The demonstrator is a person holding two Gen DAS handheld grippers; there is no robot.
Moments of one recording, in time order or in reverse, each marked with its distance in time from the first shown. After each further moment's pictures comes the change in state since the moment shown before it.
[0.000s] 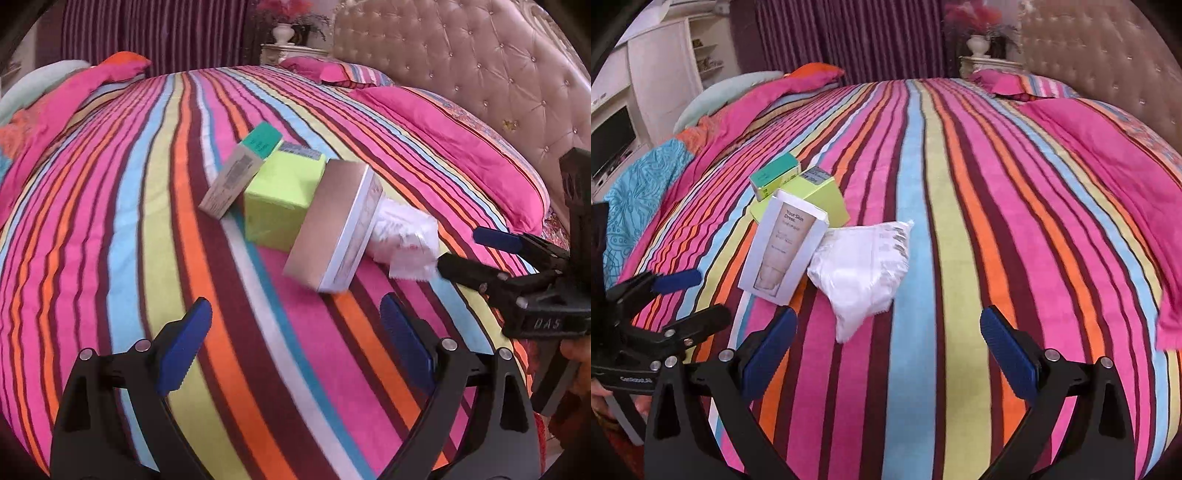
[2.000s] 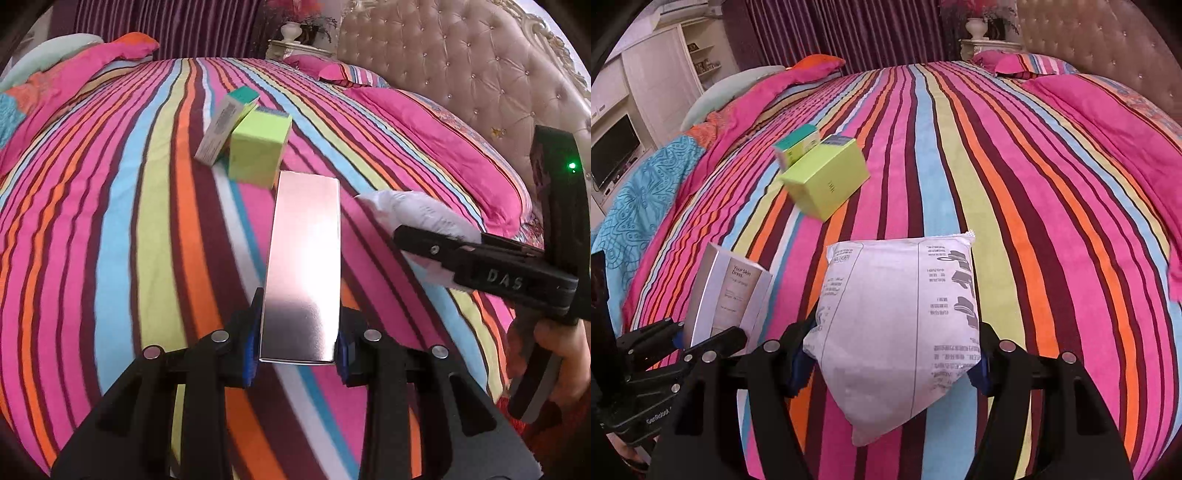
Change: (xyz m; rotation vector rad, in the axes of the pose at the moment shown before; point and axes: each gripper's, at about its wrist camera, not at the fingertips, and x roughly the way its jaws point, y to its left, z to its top) left arm -0.043 -0.019 -0.066 -0.099 0.004 -0.046; right arm -0.038 0.025 -0.040 0.067 0.041 0.041
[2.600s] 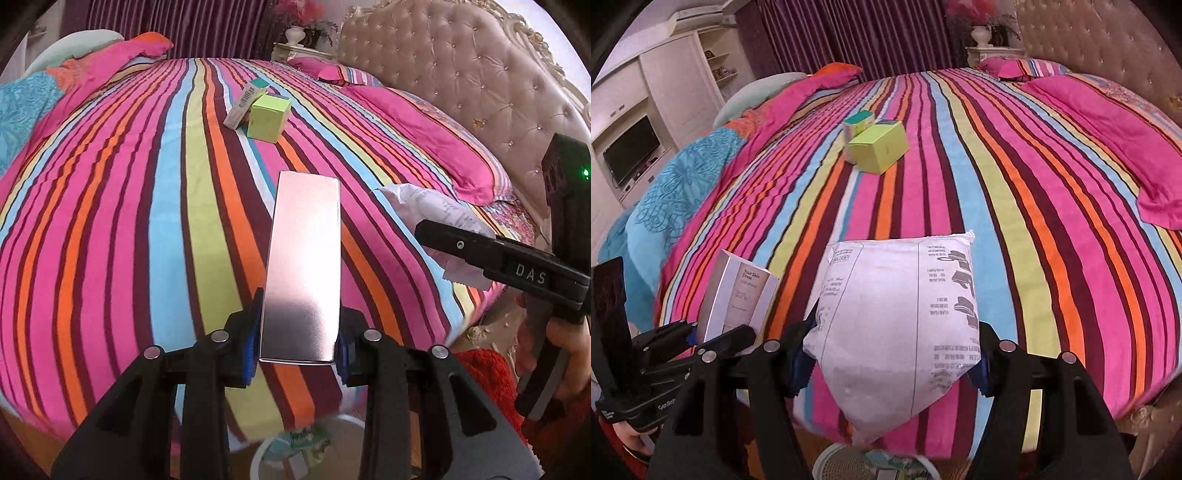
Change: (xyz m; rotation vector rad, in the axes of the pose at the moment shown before) left arm -0.093 -0.008 -0.094 -0.015 -0.014 0.004; right arm -0.082 0.041 -0.083 0.006 -0.036 0.053
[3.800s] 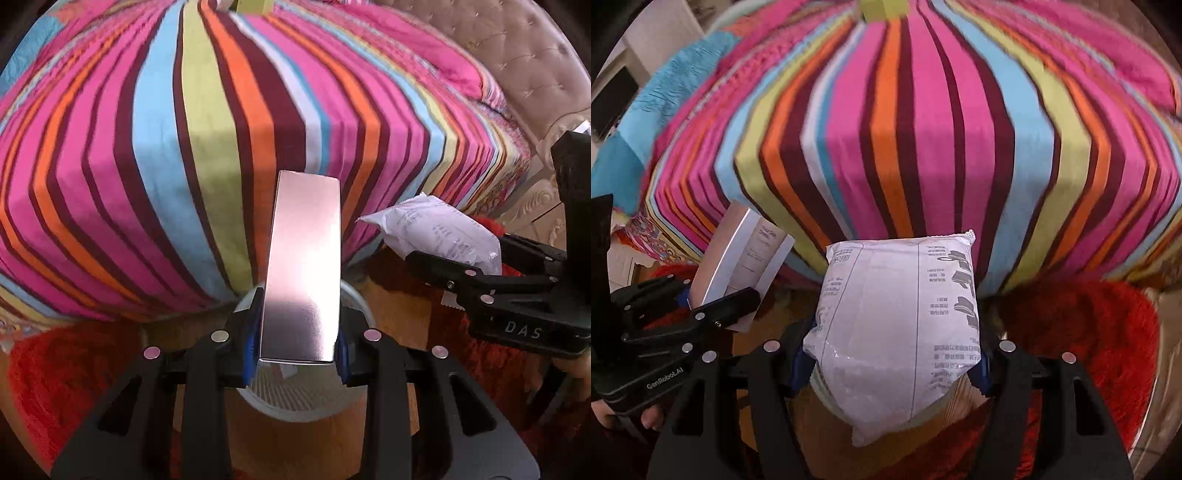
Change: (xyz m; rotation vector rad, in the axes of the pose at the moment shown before) left arm -0.010 -0.026 -0.155 0.005 0.315 0.002; right arm -0.007 0.025 -0.165 0.022 0.346 -0.080
